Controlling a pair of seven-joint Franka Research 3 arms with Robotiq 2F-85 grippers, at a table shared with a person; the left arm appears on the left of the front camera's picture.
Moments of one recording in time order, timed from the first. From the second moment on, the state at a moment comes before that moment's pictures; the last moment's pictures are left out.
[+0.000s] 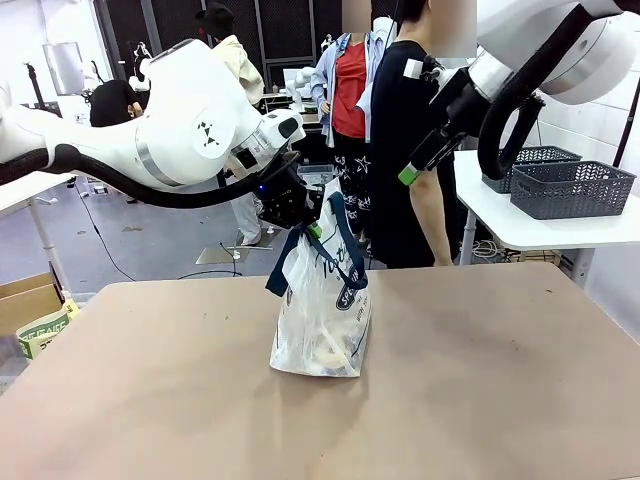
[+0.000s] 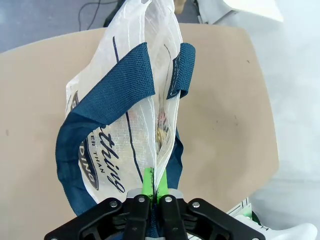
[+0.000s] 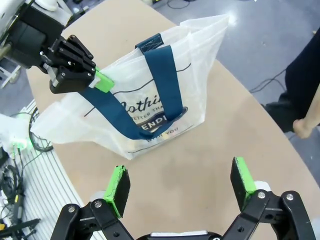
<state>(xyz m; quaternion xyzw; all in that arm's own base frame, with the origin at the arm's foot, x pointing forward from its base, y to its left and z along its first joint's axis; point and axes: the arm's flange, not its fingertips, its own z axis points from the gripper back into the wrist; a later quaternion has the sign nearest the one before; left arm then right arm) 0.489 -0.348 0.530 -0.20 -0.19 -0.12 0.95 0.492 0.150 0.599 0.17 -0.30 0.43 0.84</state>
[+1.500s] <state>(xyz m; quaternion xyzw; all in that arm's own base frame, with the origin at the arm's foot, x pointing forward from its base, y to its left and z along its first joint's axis) 0.509 -0.170 0.626 0.03 -0.22 -0.01 0.98 0.491 0.150 0.598 0.17 -0.30 0.43 0.84</state>
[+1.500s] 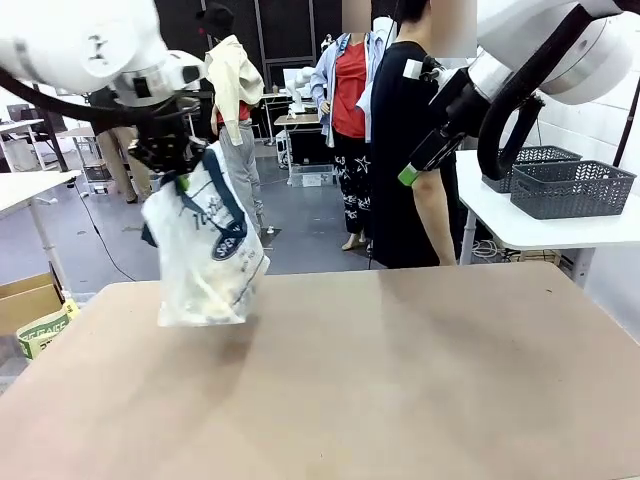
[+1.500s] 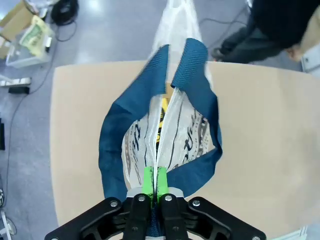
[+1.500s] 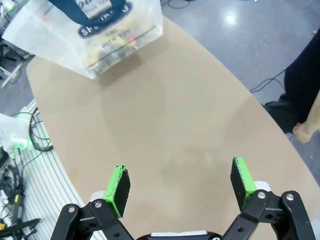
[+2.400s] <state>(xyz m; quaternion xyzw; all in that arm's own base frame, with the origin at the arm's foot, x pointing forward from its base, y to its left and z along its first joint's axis) 0.454 -0.050 0.532 0.07 -0.23 0.07 0.97 0.491 0.150 0.598 0.17 -0.30 0.43 0.84</state>
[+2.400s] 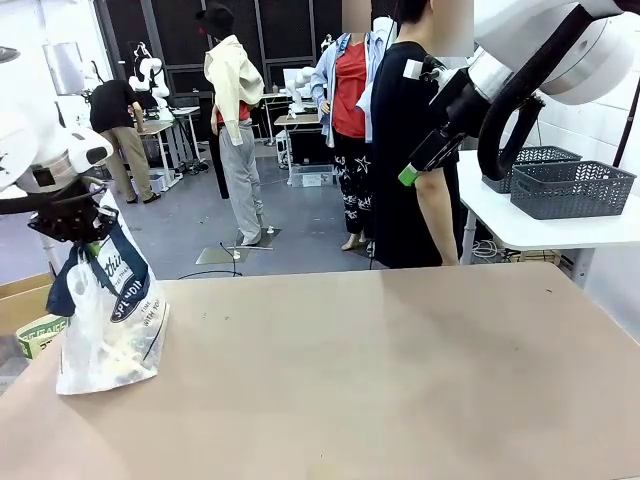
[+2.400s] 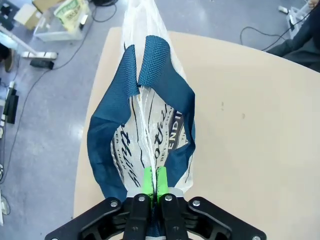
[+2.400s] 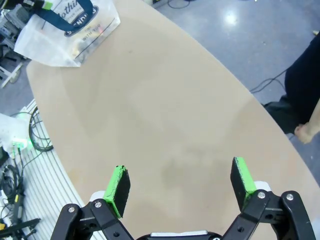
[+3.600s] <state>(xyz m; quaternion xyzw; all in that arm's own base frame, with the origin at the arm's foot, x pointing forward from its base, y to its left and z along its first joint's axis) 0.451 -0.057 0.537 0.06 -0.24 0.06 0.97 0.491 0.150 0.598 0.17 -0.30 0.43 0.84</state>
